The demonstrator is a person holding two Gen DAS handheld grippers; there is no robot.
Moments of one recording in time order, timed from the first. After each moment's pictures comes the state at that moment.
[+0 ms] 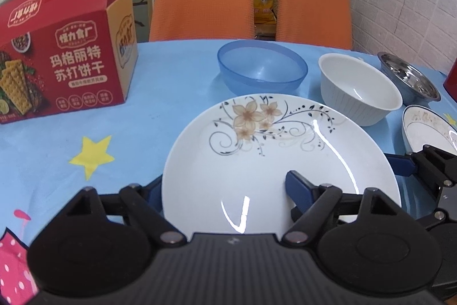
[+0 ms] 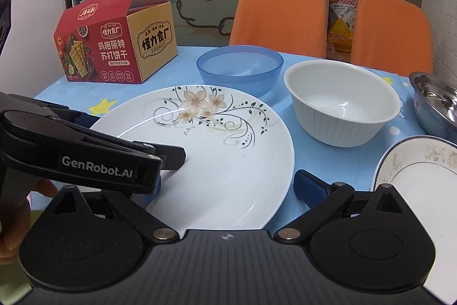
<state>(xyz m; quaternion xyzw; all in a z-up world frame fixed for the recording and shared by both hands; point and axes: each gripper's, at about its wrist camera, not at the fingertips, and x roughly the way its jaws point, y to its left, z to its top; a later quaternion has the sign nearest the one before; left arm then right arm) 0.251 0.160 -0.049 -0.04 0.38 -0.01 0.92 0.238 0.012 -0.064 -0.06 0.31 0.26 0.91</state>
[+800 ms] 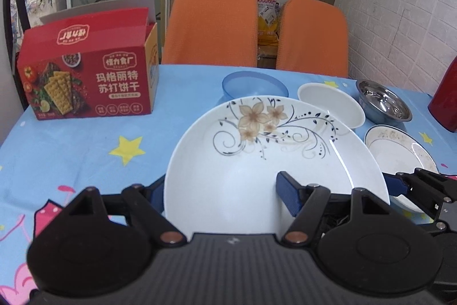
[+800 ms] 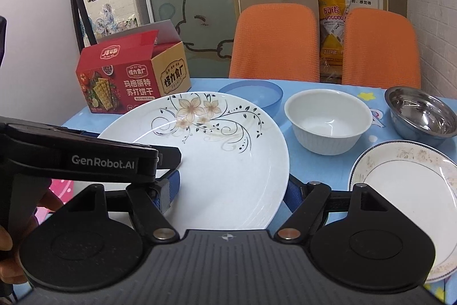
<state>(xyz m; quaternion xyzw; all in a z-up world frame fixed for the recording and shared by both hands) 0.176 0.159 0.006 -0.06 0.35 0.00 0.94 0.173 0.003 -0.018 -0.01 0.28 0.25 0.92</state>
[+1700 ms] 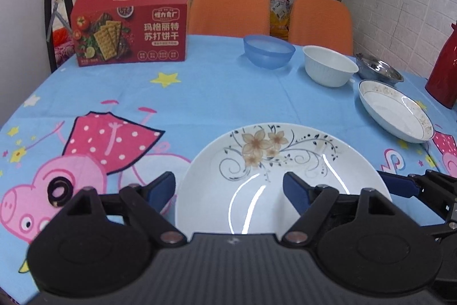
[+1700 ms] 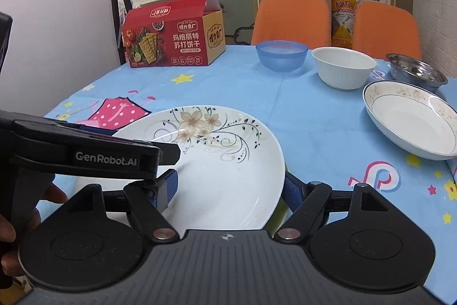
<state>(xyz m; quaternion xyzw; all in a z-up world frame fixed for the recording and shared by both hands) 0.063 0.165 -0.028 -0.06 0.34 0.03 0.94 0.072 -0.002 -0.050 -0.02 0.28 0.26 0.92</state>
